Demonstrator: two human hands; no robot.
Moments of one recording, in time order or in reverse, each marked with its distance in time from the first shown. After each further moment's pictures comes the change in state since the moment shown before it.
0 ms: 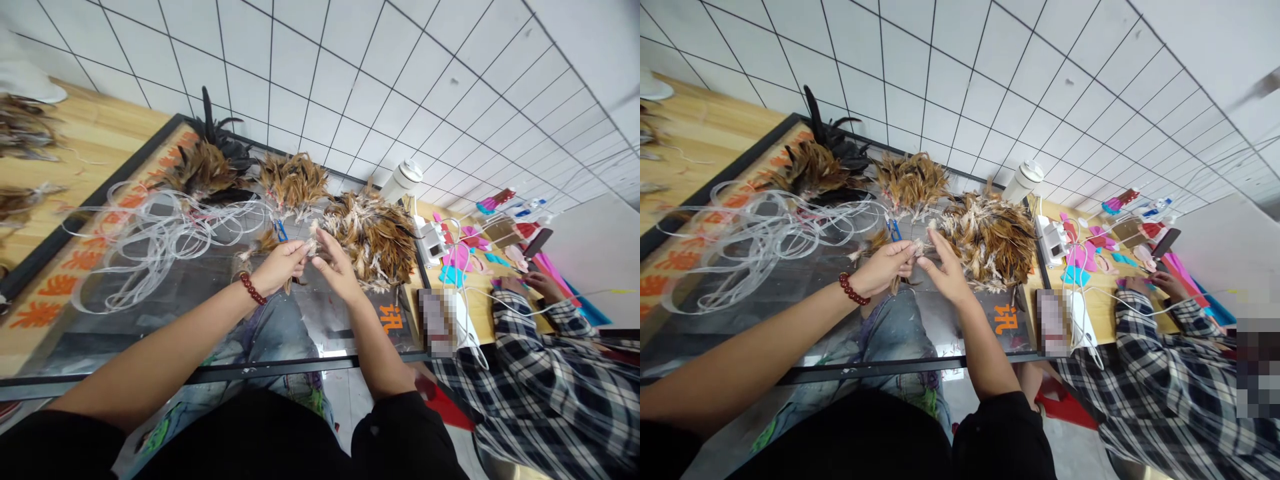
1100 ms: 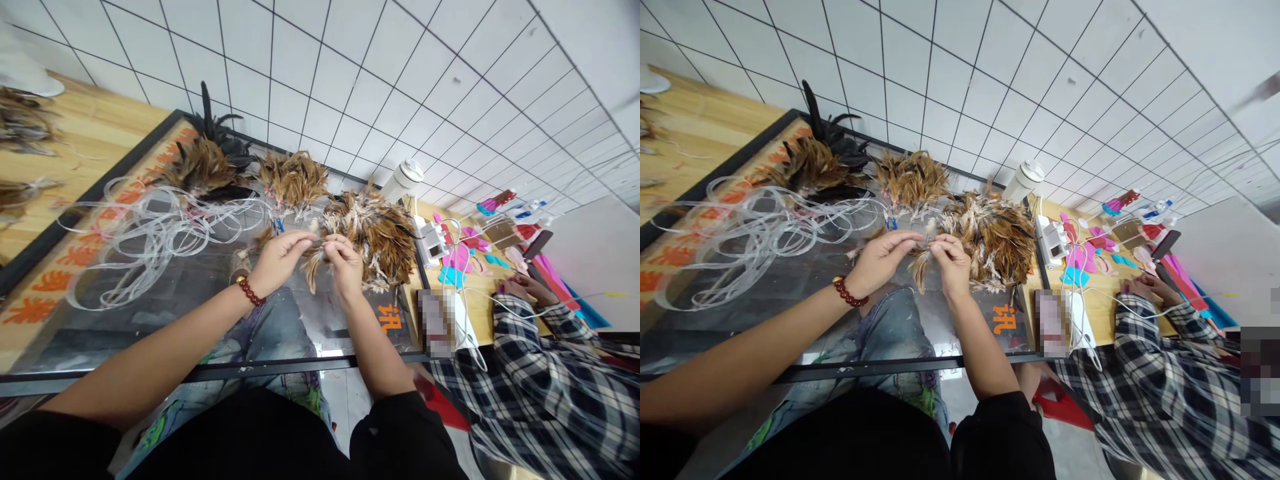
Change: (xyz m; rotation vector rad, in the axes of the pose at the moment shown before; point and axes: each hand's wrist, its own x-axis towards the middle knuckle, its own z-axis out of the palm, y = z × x) left_hand -0.005 0.013 -0.002 0.660 0.173 0.549; right_hand 0.006 0.001 0.012 0.556 0.506 0.126
